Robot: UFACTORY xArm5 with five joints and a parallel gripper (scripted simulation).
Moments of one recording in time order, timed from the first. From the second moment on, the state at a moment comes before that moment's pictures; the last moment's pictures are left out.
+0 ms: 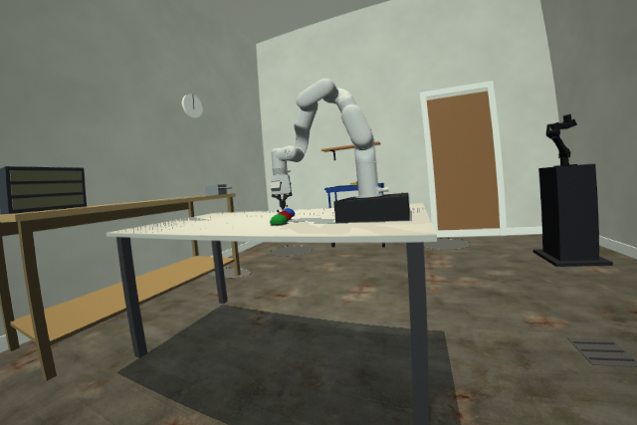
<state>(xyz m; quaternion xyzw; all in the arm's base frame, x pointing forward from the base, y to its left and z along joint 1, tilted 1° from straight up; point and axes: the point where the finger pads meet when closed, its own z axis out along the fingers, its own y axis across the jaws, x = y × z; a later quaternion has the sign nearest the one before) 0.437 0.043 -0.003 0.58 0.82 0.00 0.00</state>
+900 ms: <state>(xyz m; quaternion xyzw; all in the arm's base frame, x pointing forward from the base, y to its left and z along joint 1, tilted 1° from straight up) 0.436 0.043 -0.003 0.58 0.82 0.00 0.00</state>
